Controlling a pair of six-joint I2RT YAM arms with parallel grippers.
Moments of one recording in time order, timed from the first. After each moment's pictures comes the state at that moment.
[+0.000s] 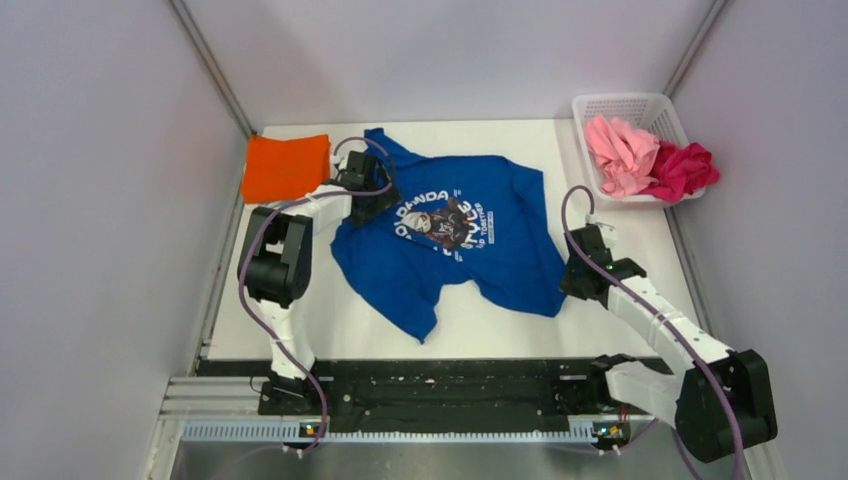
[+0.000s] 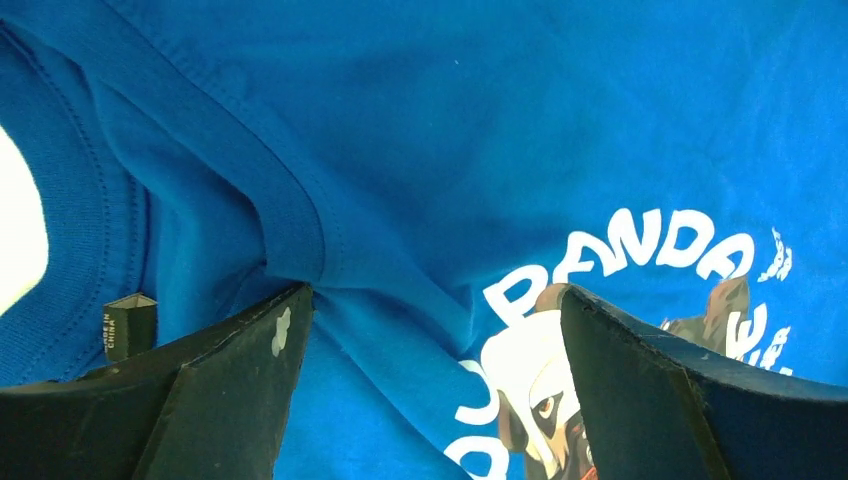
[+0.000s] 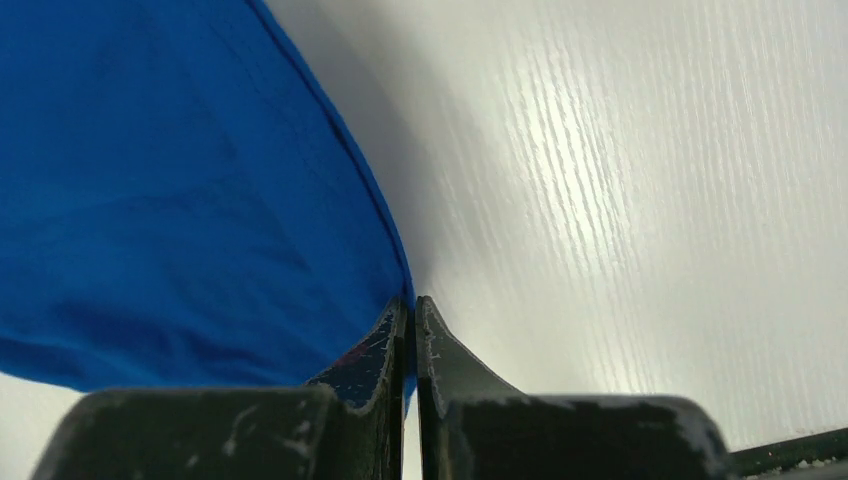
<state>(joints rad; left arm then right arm) -0.27 1.95 1.31 -0.26 -0.09 -0.76 0.33 1.07 0.62 -0.59 0.29 0.60</state>
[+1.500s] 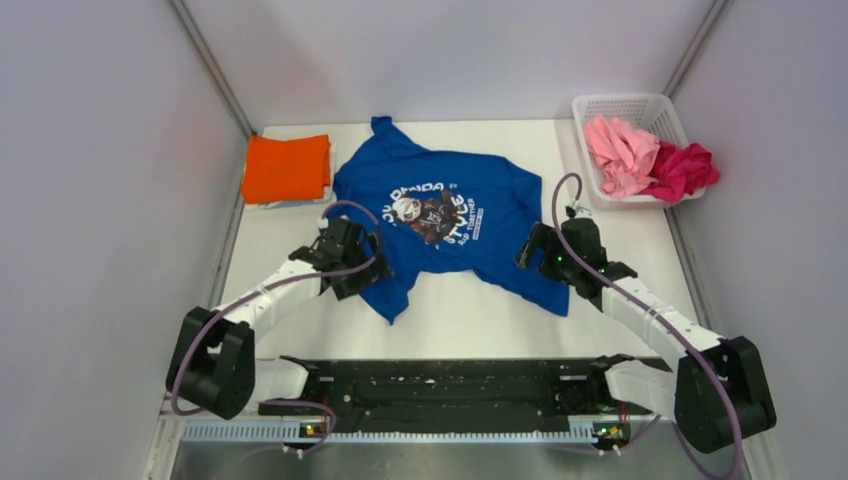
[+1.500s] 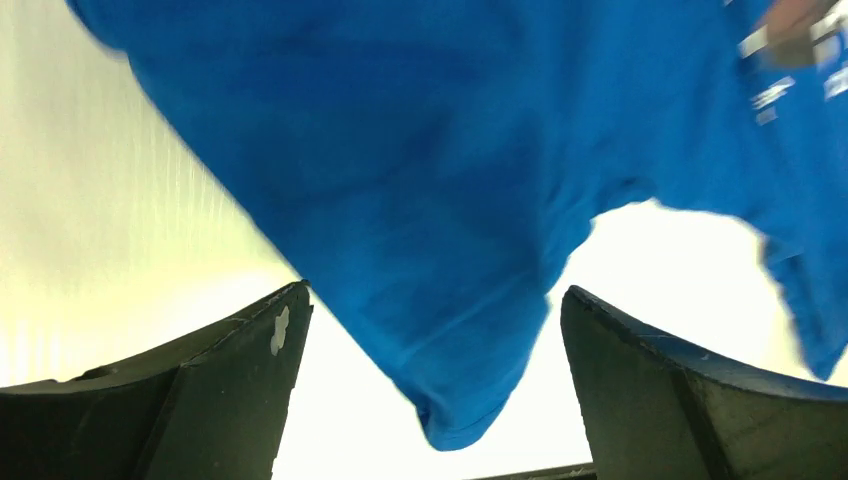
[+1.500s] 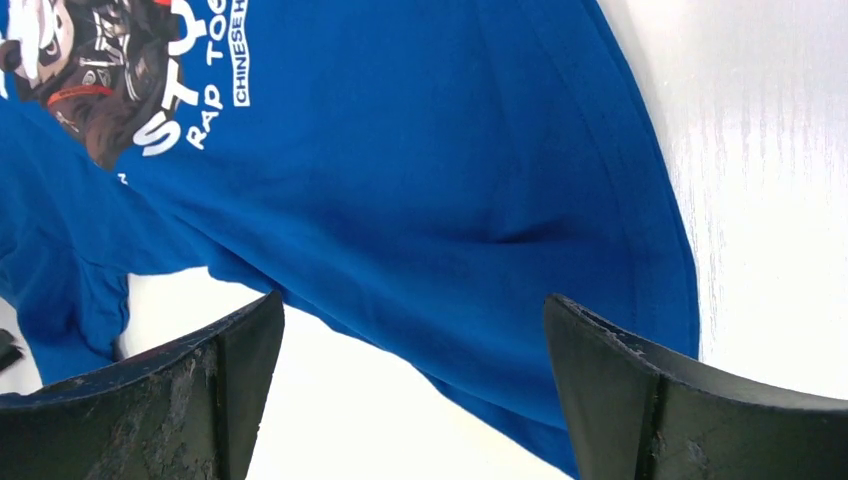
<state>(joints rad) -0.37 1.29 0.76 -0.45 0.00 -0.79 0.32 1.11 0.56 -0.20 0.02 0.60</state>
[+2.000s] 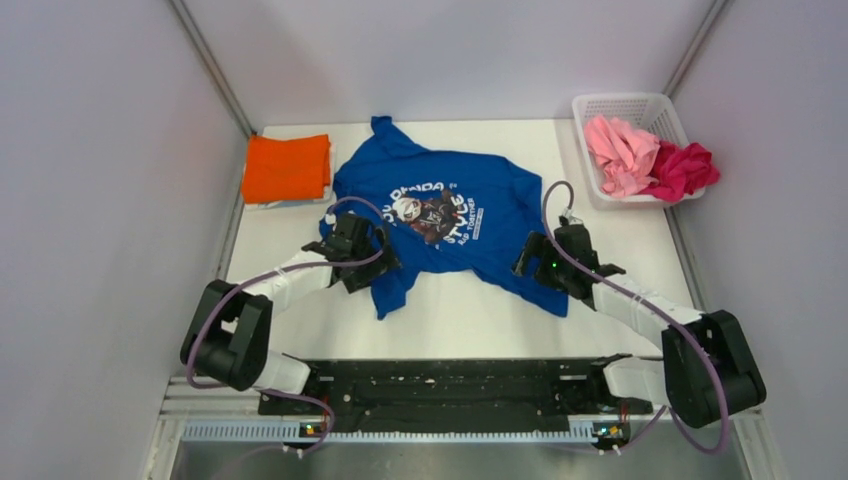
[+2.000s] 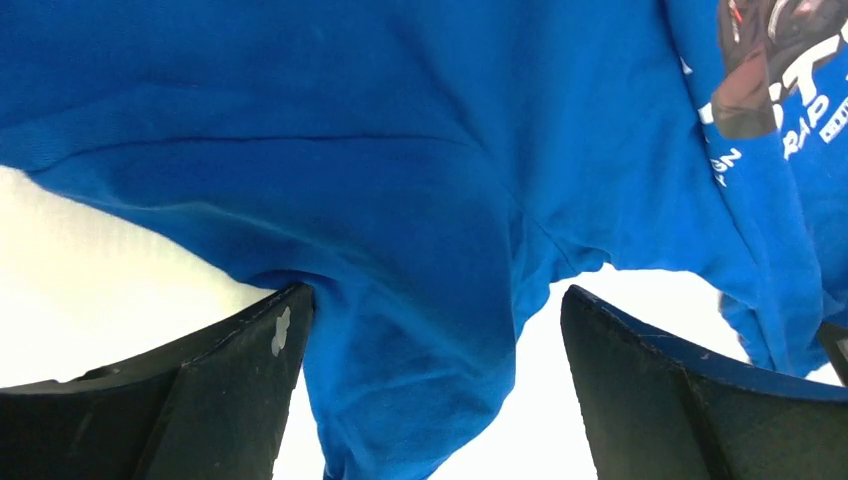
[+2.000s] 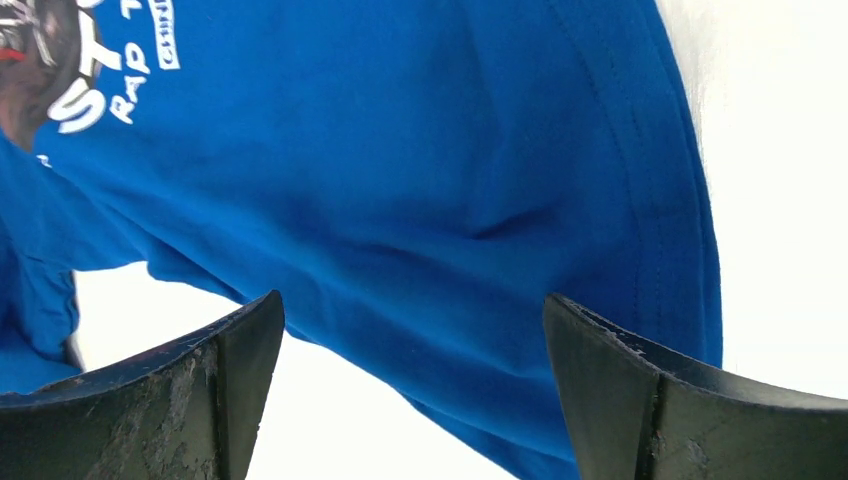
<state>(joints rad) -0.39 1.42 0.71 -0.27 0.05 -0.85 0.33 1.20 0.50 -0.10 -0.02 0.63</state>
